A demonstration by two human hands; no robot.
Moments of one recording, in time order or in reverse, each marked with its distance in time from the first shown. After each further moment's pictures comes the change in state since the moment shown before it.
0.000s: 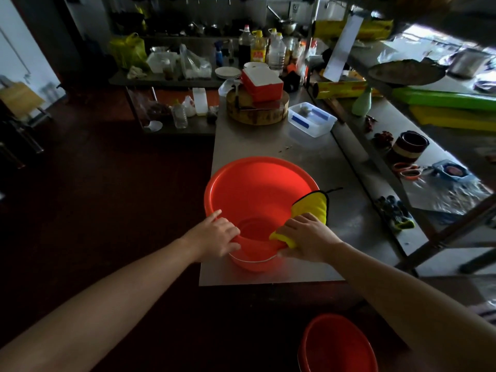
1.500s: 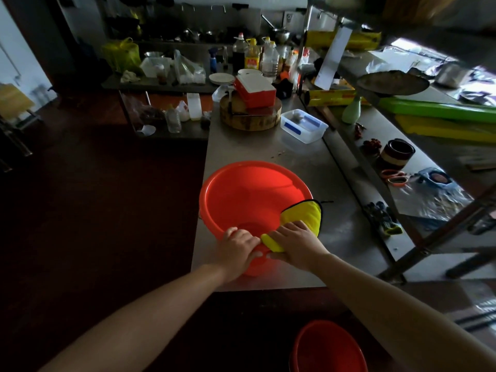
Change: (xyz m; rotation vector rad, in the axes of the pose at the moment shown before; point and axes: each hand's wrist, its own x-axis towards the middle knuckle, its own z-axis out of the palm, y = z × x) left_hand 0.045 0.075 0.022 -0.329 0.261 -0.079; right_hand -0.005 -0.001 0.019 -0.045 0.155 0.028
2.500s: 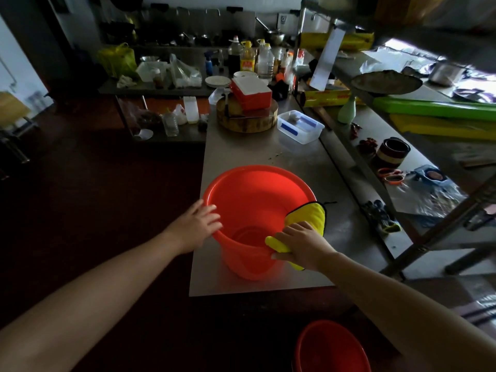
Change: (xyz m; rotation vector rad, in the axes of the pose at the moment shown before) left_hand -0.009 -0.093 -0.074 0.558 -0.207 0.108; right_hand -0.010 0.013 -0.007 0.010 0.043 0.023
